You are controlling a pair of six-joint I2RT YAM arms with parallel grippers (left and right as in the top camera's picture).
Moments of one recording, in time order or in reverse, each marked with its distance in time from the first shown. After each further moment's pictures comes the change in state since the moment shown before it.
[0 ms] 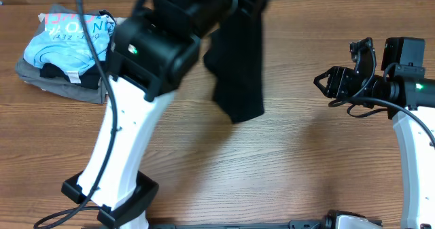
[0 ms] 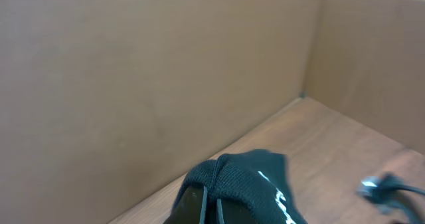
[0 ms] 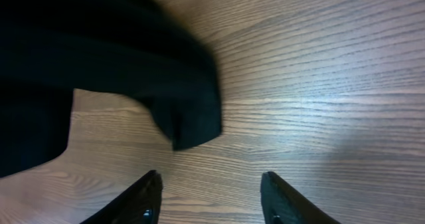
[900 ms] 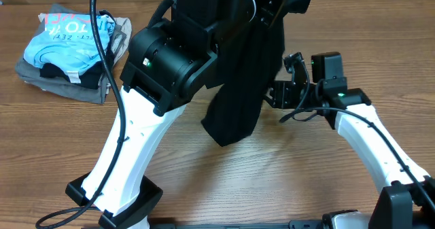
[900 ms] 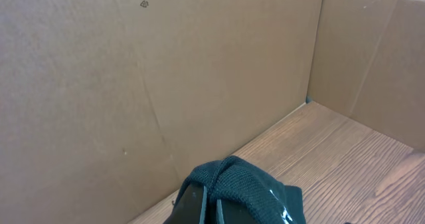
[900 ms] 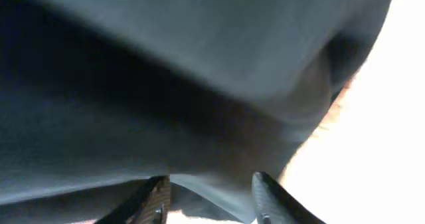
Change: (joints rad) left arm -0.080 0.000 0.018 0.012 -0.110 0.030; right arm 0.323 0.129 -0.330 0.602 -0.091 0.137
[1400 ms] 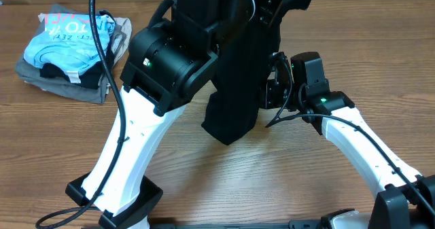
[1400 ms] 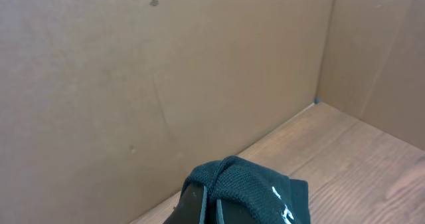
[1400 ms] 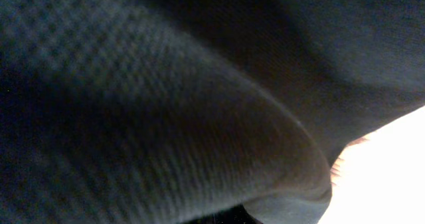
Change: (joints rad) left arm 0.000 0.000 0.000 0.000 -0.041 0.000; right arm 0.119 0.000 -0.009 0.115 0.075 0.073
